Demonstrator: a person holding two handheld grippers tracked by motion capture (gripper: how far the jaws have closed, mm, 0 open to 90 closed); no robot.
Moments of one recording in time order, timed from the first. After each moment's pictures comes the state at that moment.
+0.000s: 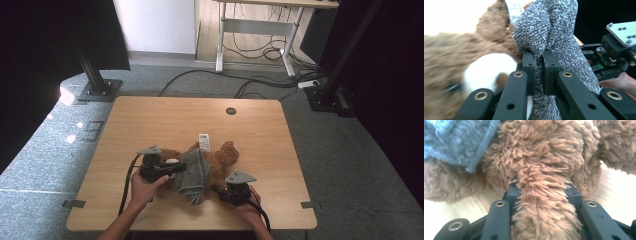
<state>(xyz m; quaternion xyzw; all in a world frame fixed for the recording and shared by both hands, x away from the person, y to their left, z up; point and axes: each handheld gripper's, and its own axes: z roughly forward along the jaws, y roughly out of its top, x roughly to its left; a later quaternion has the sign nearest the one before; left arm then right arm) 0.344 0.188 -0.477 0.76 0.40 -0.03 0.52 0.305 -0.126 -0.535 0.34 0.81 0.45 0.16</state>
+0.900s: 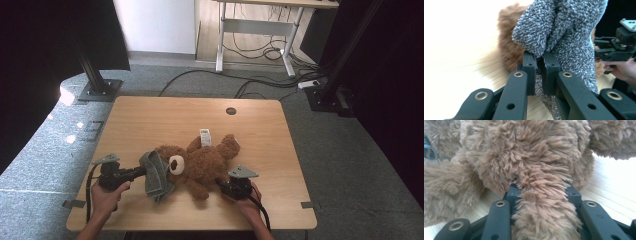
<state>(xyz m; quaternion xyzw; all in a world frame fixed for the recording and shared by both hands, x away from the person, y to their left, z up) 0.315 0.294 -0.487 0.72 0.47 0.02 0.51 0.321 -0.132 -0.540 0.39 0.78 0.45 0.18</state>
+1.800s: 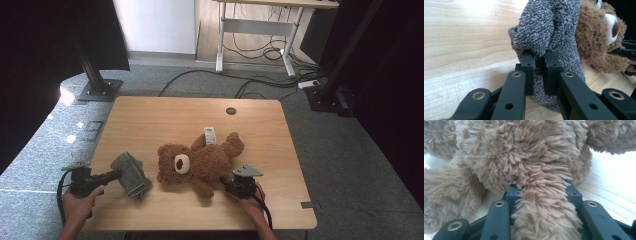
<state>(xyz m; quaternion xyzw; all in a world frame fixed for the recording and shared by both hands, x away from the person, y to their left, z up) 0.300 0.360 -0.499 0.69 0.54 0.05 0.48 0.325 -0.145 -0.541 0.41 0.77 0.45 0.19</state>
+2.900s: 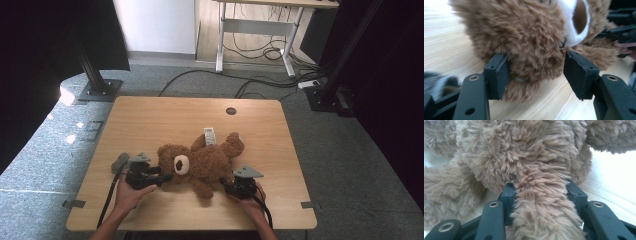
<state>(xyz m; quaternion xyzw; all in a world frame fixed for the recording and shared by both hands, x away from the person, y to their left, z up) 0.337 0.209 -0.500 0.79 0.43 0.04 0.43 0.324 -0.146 -0.543 0.40 0.77 0.45 0.19</state>
